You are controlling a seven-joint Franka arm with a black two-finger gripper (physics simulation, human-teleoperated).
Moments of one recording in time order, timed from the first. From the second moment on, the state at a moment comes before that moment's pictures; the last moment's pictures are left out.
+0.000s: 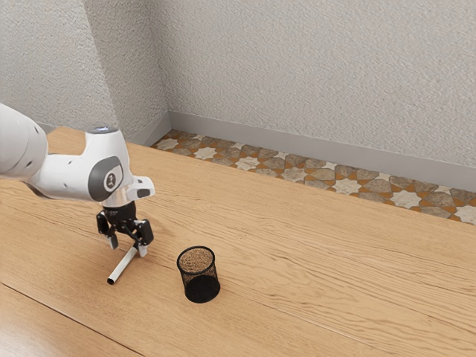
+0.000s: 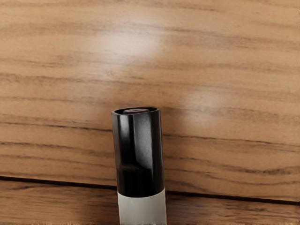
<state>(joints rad) 0.02 0.32 0.19 -2.13 -0.08 2.30 0.17</state>
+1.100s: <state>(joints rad) 0.02 0.45 0.20 -1.93 -0.07 2.08 0.30</state>
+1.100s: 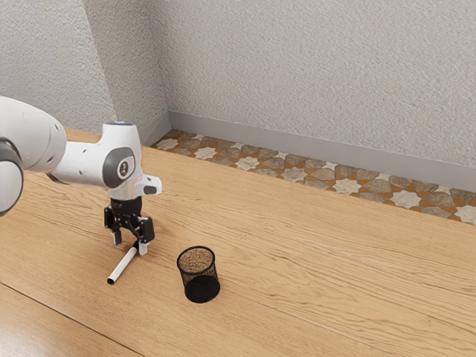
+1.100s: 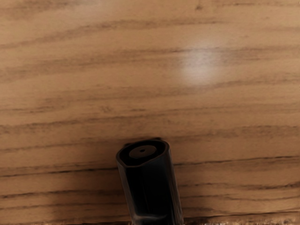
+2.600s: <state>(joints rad) -0.40 -0.16 0.19 -2.30 -0.26 2.39 0.26</state>
